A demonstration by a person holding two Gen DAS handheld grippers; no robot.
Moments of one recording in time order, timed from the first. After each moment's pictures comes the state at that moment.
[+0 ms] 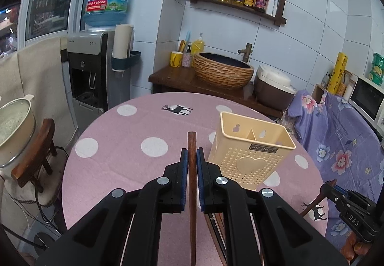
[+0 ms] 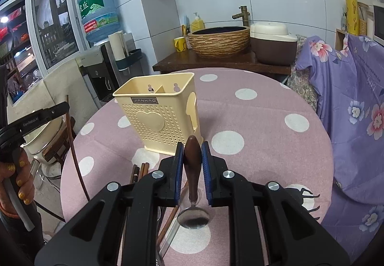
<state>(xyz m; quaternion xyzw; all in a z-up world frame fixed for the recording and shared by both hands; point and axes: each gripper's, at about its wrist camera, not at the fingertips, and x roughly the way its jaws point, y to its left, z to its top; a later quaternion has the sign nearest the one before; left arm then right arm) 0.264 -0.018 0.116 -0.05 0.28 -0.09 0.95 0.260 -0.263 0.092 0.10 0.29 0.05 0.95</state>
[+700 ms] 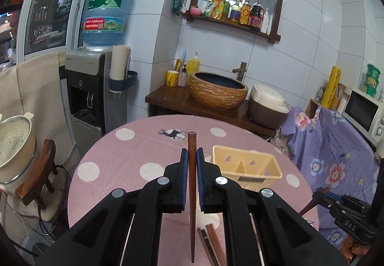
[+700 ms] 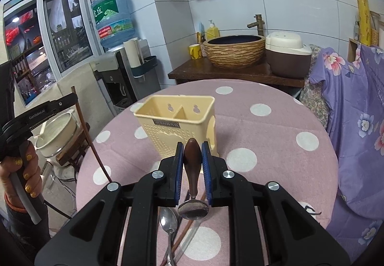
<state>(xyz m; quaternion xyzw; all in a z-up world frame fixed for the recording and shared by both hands) 0.267 -0.009 0.169 -0.06 0.23 -0.11 0.96 0.270 -0.256 0.142 0.10 0.27 0.10 0.95</state>
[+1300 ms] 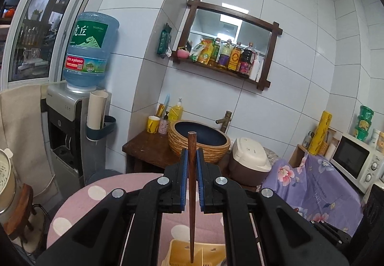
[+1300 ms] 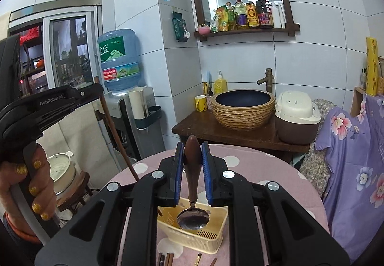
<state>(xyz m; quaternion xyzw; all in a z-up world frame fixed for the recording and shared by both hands) 0.334 -0.058 0.259 -0.11 0.13 -0.13 0.98 0.356 -0.232 0.249 0.06 0.17 0.07 0.98</state>
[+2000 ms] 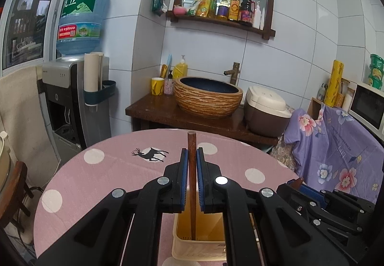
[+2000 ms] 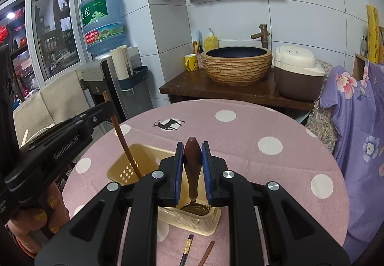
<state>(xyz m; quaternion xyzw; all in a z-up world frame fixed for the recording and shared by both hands) 0.355 -0.085 0.142 -0.04 0.20 -0.12 0.97 0.391 -0.234 0.137 0.07 0.26 0.07 0.96</state>
